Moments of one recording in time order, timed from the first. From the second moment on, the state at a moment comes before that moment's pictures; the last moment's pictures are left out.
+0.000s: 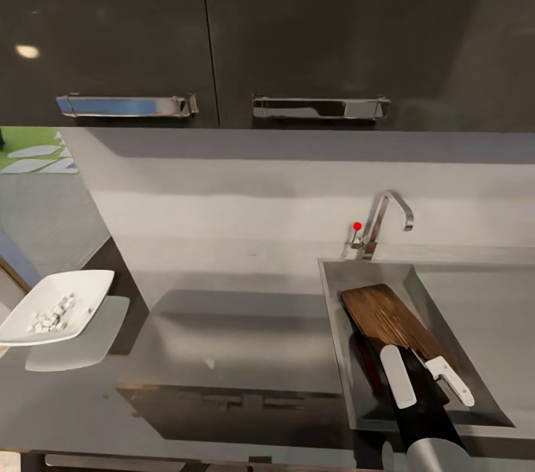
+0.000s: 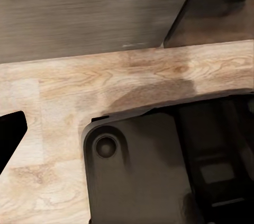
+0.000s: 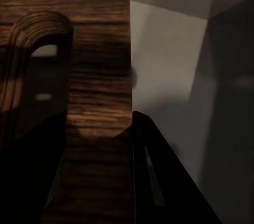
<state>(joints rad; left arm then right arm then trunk) 0.23 0.06 -0.23 -0.51 0.06 -0.55 0.01 -0.49 0.10 -0.31 -1.01 -0.58 0.12 -1.02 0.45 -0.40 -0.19</state>
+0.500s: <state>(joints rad) 0.23 0.05 -0.23 -0.51 0.06 -0.55 0.01 -0.49 0.10 -0.31 -1.01 -0.58 0.12 -1.02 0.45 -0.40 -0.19</state>
